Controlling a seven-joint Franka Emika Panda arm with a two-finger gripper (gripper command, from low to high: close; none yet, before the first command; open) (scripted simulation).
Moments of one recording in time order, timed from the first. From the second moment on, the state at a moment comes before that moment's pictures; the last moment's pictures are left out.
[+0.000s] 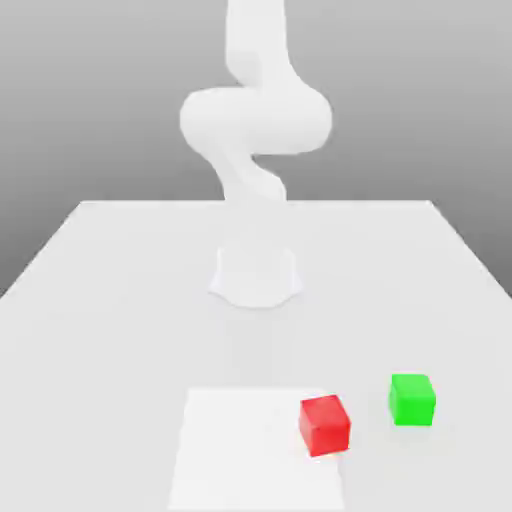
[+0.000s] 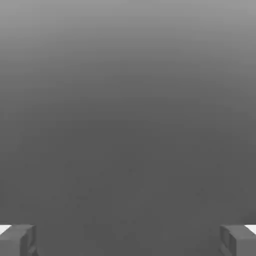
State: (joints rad) arm 0.01 -0.71 0.01 -2.34 0.01 2.35 0.79
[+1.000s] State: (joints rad) arm 0.15 0.27 0.05 -2.67 -0.07 2.94 0.82
